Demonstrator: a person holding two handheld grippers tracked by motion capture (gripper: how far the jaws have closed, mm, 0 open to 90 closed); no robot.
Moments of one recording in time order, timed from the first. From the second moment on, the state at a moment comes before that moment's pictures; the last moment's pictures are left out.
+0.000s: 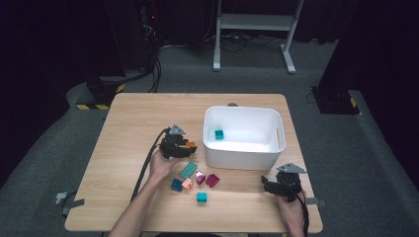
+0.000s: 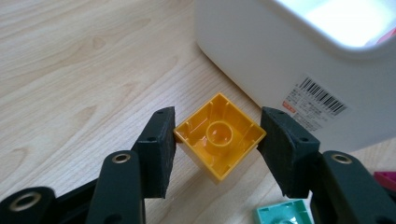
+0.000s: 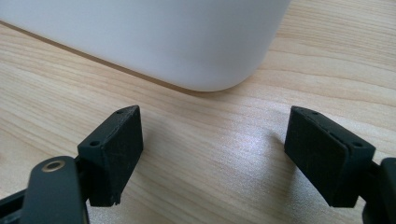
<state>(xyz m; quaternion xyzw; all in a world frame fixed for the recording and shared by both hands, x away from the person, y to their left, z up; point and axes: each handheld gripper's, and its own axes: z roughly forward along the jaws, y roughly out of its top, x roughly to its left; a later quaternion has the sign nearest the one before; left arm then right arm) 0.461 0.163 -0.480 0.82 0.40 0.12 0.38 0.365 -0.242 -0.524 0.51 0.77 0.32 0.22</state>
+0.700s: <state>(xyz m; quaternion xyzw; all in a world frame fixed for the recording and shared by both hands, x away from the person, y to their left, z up) 0.440 0.184 -0.440 0.80 0.42 0.12 0.42 0.365 -0.242 -0.524 0.51 0.77 0.32 0.22</state>
